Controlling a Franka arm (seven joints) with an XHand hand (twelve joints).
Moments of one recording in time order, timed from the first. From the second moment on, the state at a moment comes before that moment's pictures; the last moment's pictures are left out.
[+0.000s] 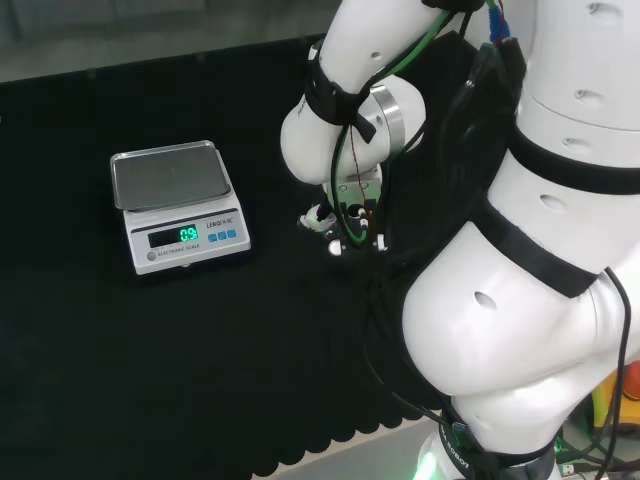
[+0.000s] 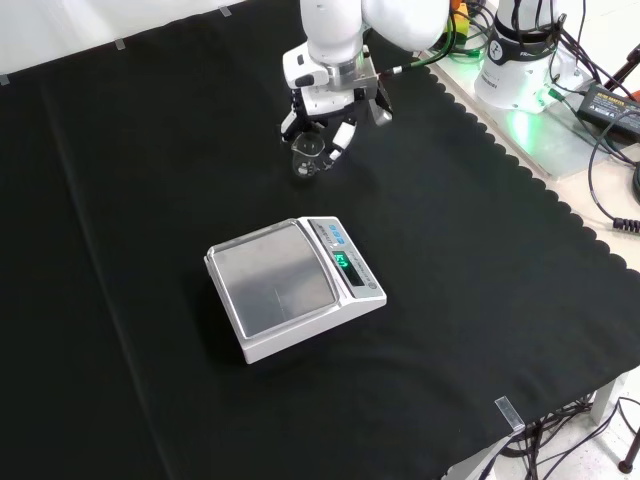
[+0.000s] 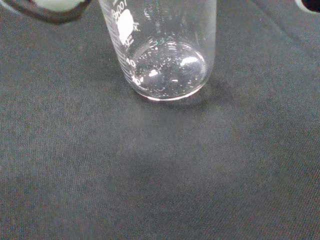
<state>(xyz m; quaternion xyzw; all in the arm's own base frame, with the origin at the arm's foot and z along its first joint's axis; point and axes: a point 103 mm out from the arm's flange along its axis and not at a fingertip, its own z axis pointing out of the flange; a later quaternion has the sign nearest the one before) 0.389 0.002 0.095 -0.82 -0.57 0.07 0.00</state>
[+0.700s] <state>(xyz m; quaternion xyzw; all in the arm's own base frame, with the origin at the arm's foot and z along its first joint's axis) 0.399 -0.021 0.184 -0.81 -0.59 0.00 0.01</state>
